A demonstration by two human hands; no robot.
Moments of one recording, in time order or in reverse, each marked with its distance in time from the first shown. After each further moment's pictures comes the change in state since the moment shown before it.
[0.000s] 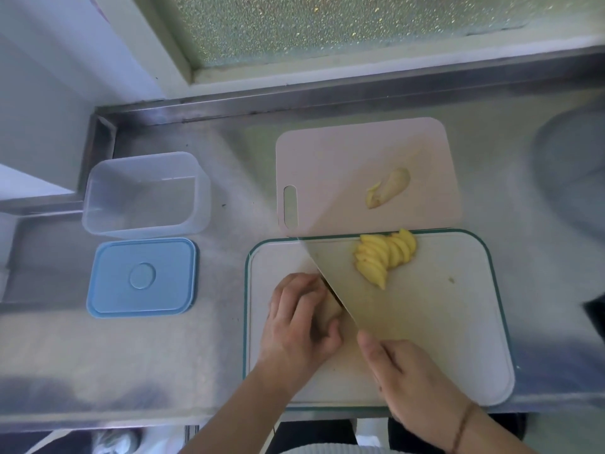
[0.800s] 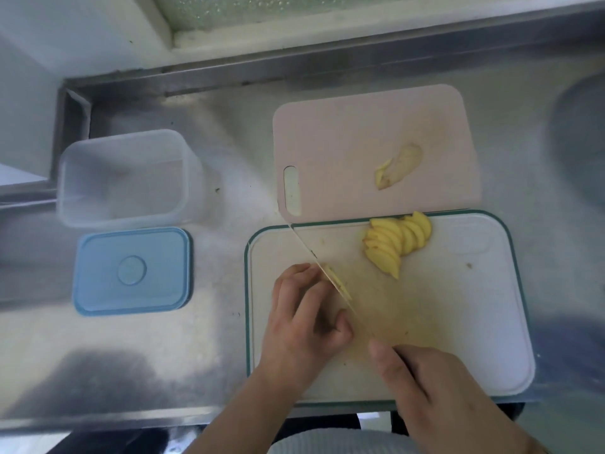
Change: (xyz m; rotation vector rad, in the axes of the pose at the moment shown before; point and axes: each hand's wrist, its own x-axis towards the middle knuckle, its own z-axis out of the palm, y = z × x) left_hand 0.000 0.001 -0.002 -0.070 0.027 -0.022; right_hand -0.020 -0.027 -0.002 -0.020 0.090 0.016
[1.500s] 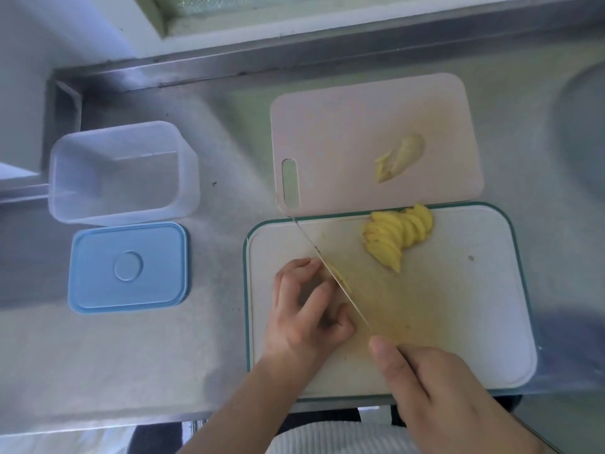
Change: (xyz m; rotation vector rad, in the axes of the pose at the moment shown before) left_hand -0.001 -0.002 0.005 0.001 -0.008 0.017; right_hand -0.007 -0.005 0.003 -0.042 0.012 0.065
